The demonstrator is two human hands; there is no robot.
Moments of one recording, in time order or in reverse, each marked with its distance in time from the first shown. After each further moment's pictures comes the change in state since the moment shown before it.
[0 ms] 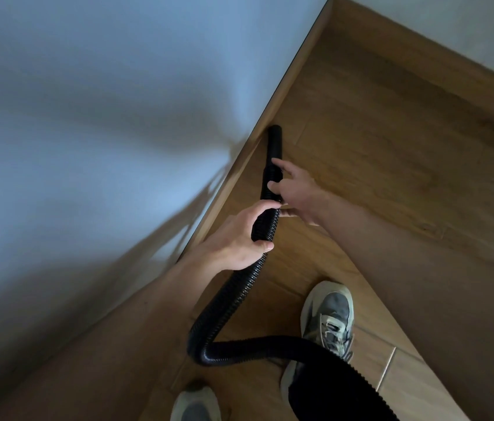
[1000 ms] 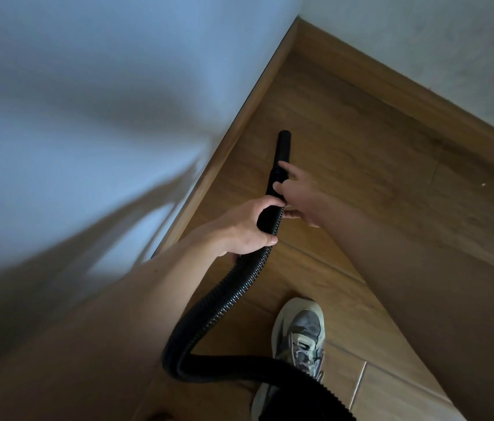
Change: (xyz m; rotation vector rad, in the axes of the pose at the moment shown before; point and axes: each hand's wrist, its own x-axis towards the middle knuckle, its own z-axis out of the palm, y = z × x) left_hand 0.053 0.046 0.011 -0.085 -0.138 0.041; right_hand 0.014 -0.003 -0.057 -0.013 0.158 -0.020
